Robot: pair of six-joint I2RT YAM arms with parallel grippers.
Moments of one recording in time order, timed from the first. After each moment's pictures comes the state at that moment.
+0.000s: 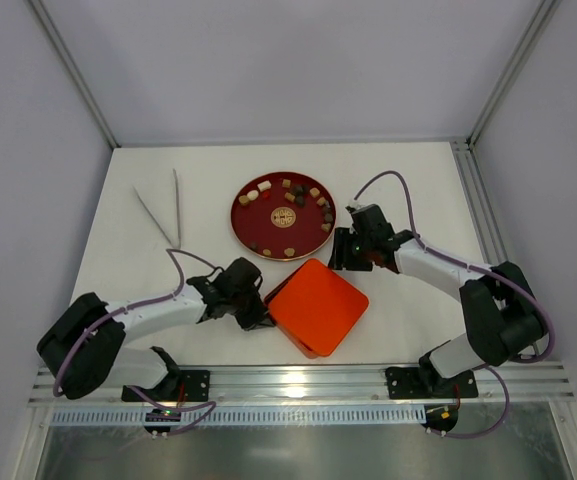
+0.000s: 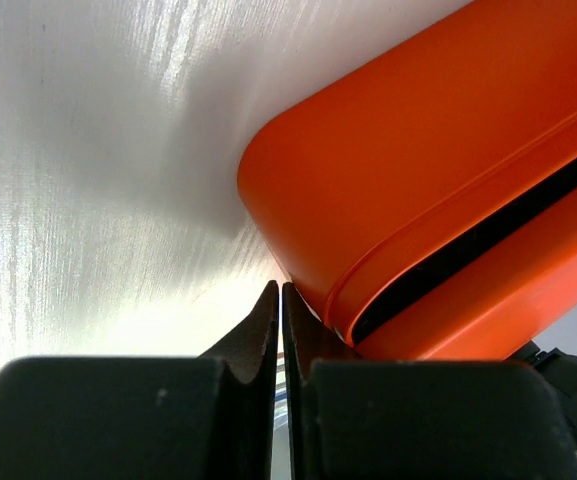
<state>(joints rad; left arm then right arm) -0.80 1.31 0.56 -0.30 0.15 -1.32 0.49 1.49 0.83 -0.29 -0.14 0.48</state>
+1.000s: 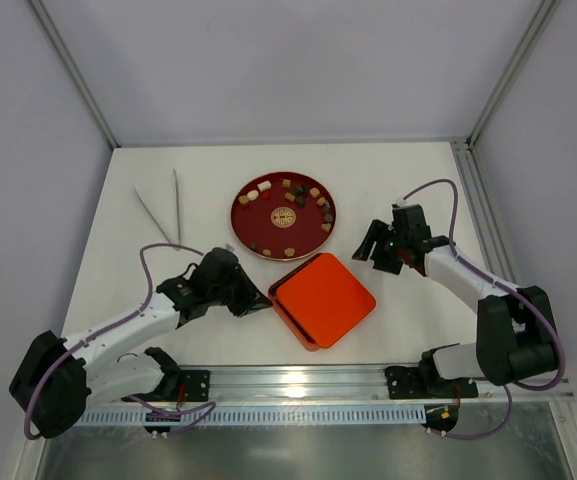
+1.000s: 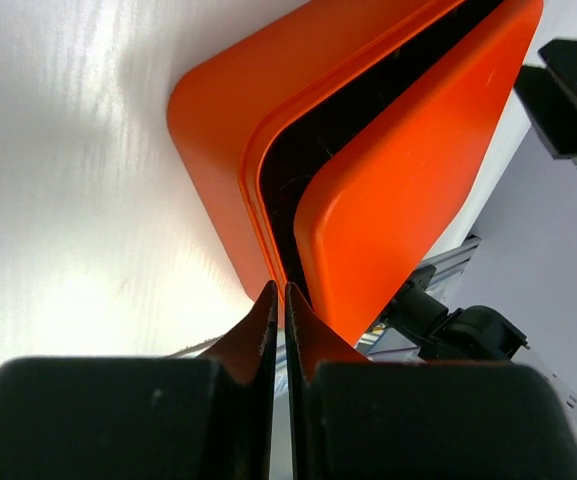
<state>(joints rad) -0.71 1.08 0.56 -0.30 0.18 -1.25 0.24 1.38 0.76 -0.30 -0.20 0.61</state>
